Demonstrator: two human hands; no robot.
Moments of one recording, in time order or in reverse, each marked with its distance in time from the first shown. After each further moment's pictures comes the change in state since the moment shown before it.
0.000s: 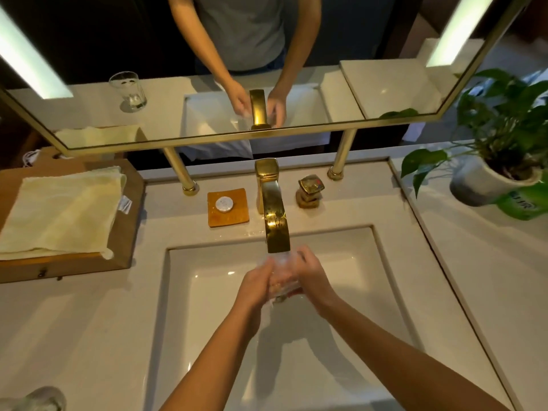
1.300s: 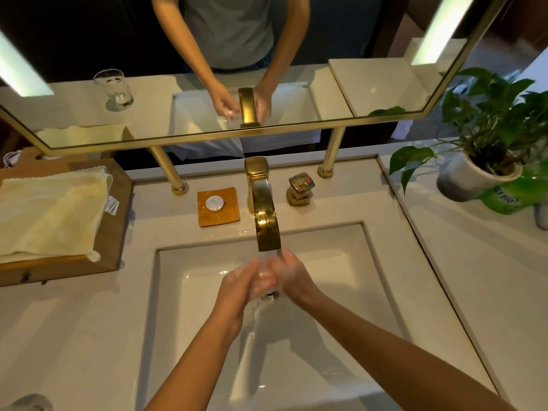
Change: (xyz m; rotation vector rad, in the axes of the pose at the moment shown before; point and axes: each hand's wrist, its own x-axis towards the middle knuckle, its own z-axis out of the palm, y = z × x) left_hand -0.001 -0.007 -0.020 -0.067 -0.004 0.123; right_hand 0.006 0.004 0.011 -0.066 -0.118 -0.030
